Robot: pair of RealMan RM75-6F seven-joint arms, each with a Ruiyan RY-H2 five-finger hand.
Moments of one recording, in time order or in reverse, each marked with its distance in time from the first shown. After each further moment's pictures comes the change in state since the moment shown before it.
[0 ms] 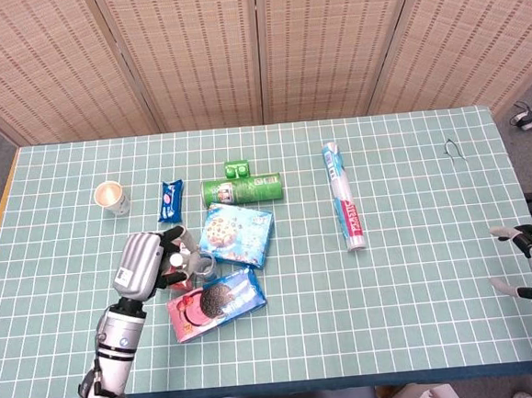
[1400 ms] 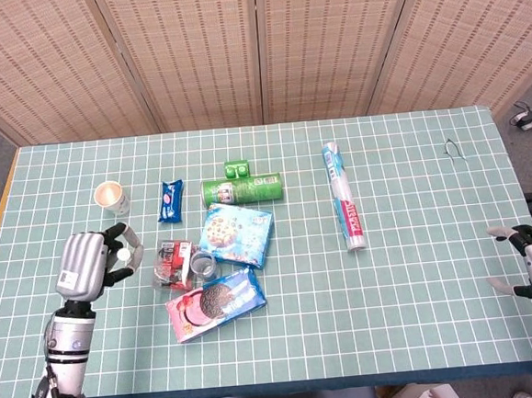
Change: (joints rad) left arm 0.089 0.148 0.028 0.068 0.048 0.079 0.023; right arm 0.013 -0.012 0.004 0.003 0.031 -0.032 -0.028
